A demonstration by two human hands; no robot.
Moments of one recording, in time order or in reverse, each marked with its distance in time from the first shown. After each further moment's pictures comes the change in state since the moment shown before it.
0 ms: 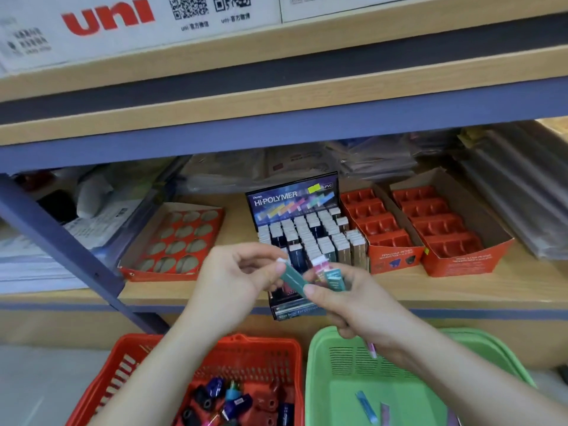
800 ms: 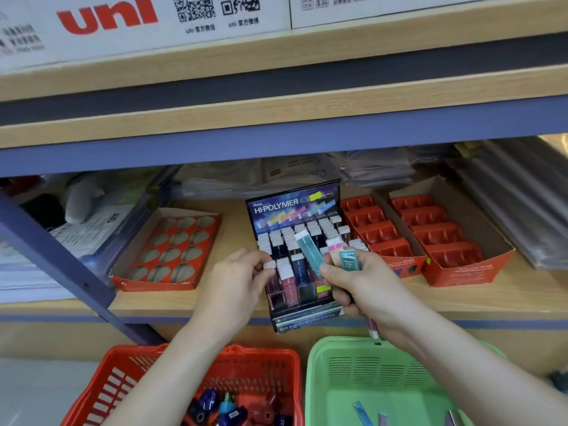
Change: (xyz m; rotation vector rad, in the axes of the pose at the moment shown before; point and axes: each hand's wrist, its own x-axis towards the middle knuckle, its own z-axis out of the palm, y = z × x) left_hand 0.041 -0.061 -0.003 0.727 0.099 0.338; right_hand 0.022 -0.019 -0.007 0.030 0.208 -0.017
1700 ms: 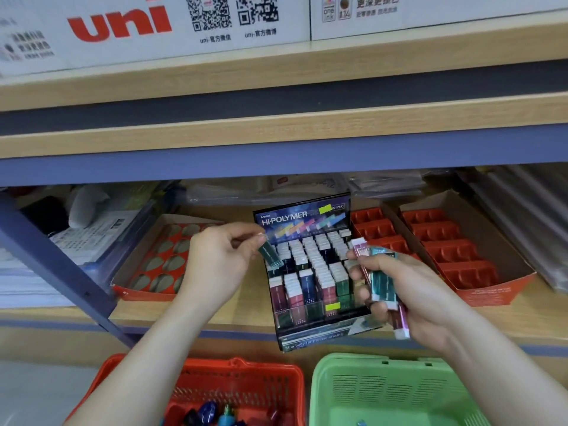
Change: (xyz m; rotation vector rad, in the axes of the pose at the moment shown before) left_hand 0.042 -0.001 -0.034 -0.429 0.121 -0.224; right_hand 0.011 -0.023 -0.024 0.286 0.036 0.163
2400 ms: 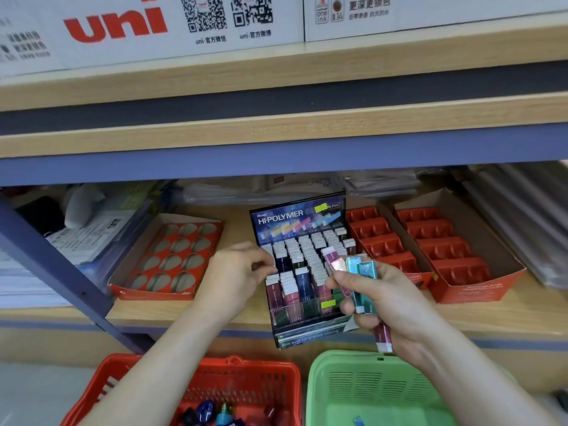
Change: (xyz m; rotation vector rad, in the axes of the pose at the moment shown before) left_hand -0.006 -0.030 0.023 0.318 -0.154 0.285; right_hand -0.008 0.017 0.010 -0.095 -0.010 -0.061
